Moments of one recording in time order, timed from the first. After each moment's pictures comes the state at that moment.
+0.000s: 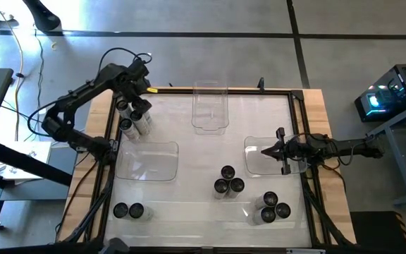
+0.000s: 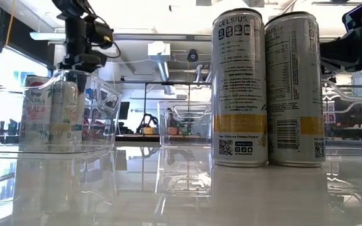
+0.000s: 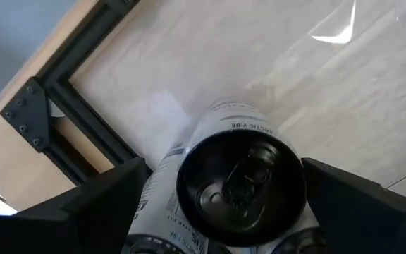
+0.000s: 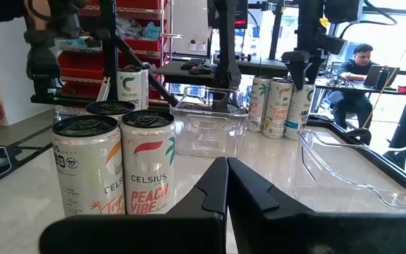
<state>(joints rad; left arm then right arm) 0.91 1.41 1.21 -1.23 -0.11 0.10 0.10 0.03 0.01 0.02 0.04 -0.09</state>
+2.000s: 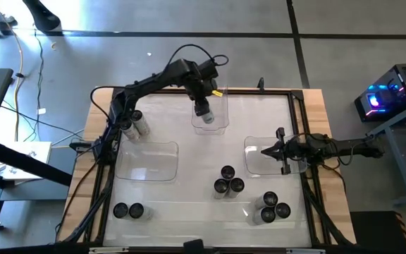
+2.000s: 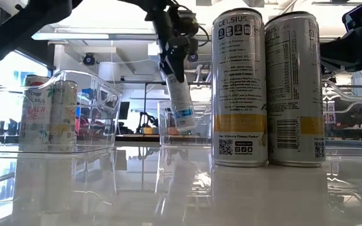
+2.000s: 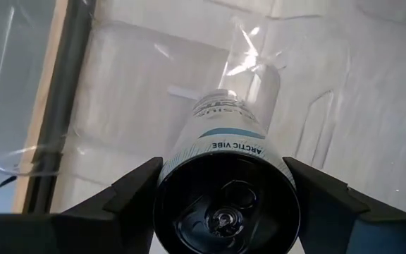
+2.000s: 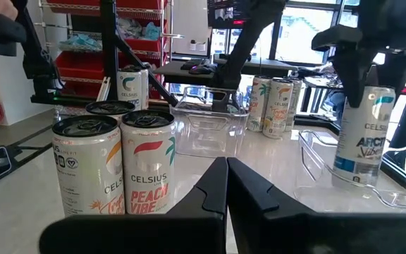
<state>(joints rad) 0.45 2.18 2.27 -1.35 0.07 0.21 0.10 0.03 0.01 0.02 0.04 -0.09</state>
